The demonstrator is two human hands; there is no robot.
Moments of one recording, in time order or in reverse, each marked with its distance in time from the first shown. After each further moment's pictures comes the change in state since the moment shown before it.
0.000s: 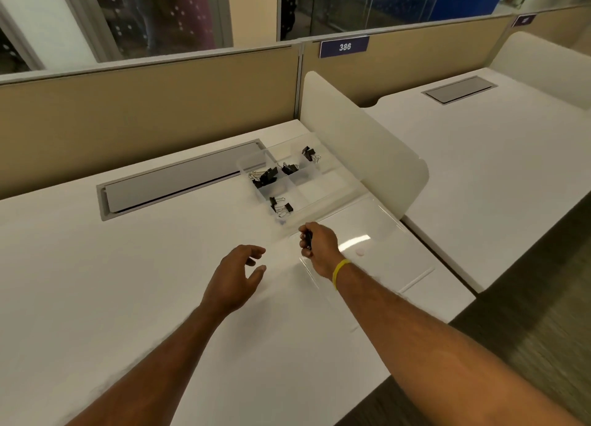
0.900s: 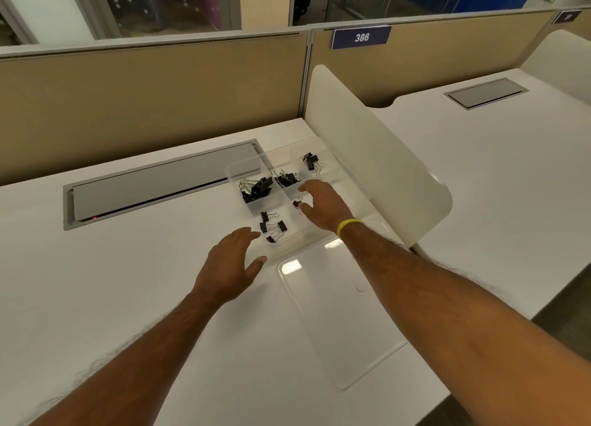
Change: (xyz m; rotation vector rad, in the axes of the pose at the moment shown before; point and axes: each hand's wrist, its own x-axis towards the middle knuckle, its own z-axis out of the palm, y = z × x) left_hand 0.101 0.003 0.017 0.277 -0.055 -0.003; right_hand 0.150 -0.096 -0.006 -1.369 -0.169 -0.756
